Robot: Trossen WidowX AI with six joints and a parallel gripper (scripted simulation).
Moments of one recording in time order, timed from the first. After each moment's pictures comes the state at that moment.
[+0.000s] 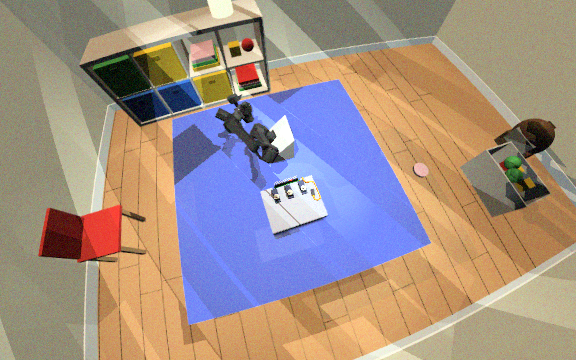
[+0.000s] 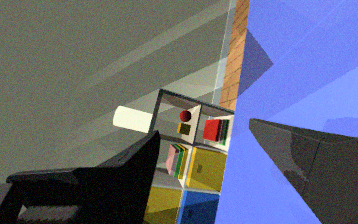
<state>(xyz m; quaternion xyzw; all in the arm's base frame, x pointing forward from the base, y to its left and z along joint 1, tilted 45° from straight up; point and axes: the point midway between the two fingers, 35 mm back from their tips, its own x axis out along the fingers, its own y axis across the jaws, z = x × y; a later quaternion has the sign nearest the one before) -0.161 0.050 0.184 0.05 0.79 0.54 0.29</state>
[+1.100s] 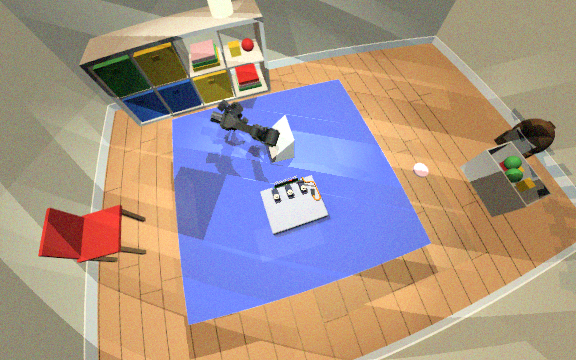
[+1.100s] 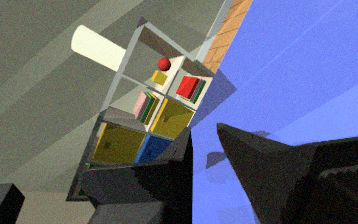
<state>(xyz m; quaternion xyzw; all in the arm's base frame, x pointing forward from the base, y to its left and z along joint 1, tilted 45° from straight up) -0.184 -0.025 0.200 -0.13 0.74 0.64 0.16</state>
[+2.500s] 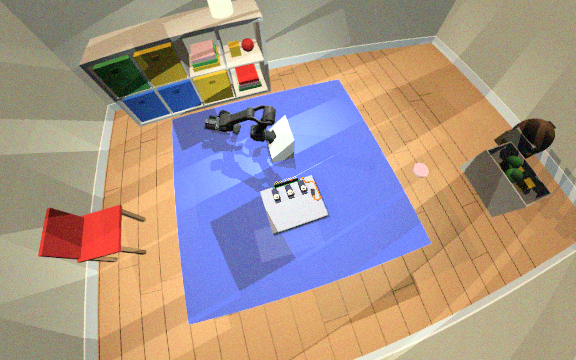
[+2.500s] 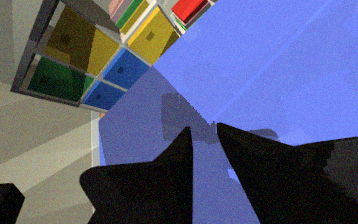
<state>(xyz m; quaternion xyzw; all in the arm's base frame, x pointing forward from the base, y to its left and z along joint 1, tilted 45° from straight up) -0.165 -0.128 0.219 -0.31 0.62 0.72 -0.05</state>
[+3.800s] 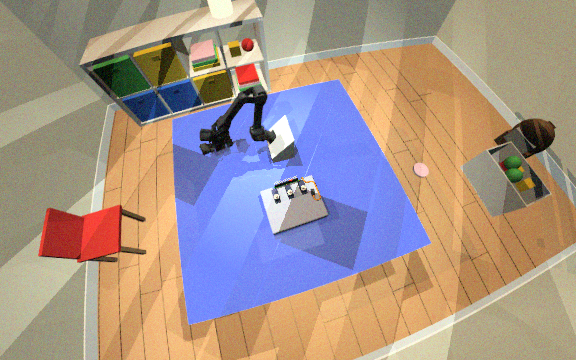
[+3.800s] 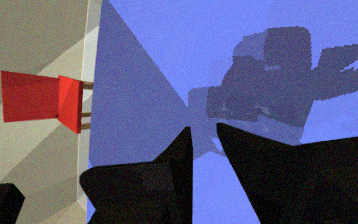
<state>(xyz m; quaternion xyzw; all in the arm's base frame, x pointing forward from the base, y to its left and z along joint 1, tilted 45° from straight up) -0.049 -0.234 0.251 -0.41 0.37 0.72 -0.42</state>
